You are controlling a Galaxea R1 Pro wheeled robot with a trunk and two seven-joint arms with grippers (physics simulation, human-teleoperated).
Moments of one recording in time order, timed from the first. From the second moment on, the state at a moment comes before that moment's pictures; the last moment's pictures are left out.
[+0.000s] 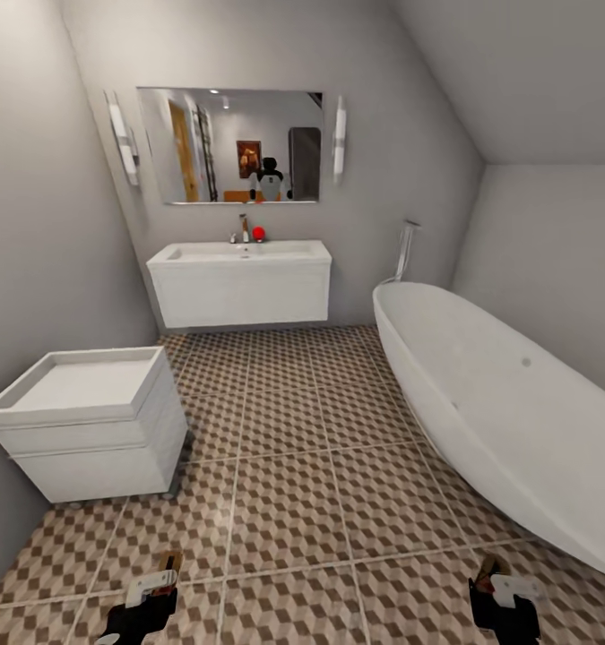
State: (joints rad) left arm -0.56 0.10 -0.05 0.08 0.21 -0.34 0.02; right arm -0.27 -0.12 -0.27 -0.52 0.15 -0.23 -0.06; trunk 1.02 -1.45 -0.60
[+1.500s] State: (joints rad) left arm -0.56 0.10 -0.05 0.08 0.21 -0.34 0.02; right arm -0.27 -0.12 -0.27 -0.52 0.15 -0.23 -0.06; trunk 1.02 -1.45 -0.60
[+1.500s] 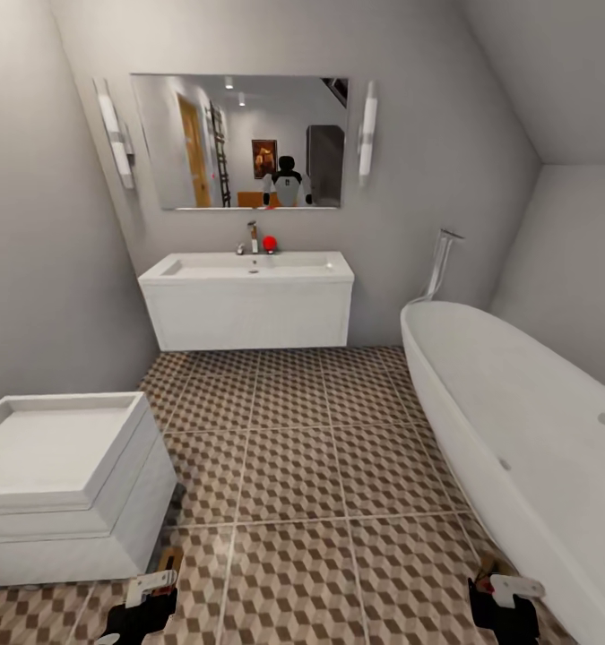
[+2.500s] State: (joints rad) left arm -0.56 0.10 -0.05 0.08 0.21 -0.34 0.02; right arm -0.27 -0.12 -0.26 -0.52 0.15 -0.23 -0.06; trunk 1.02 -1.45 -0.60
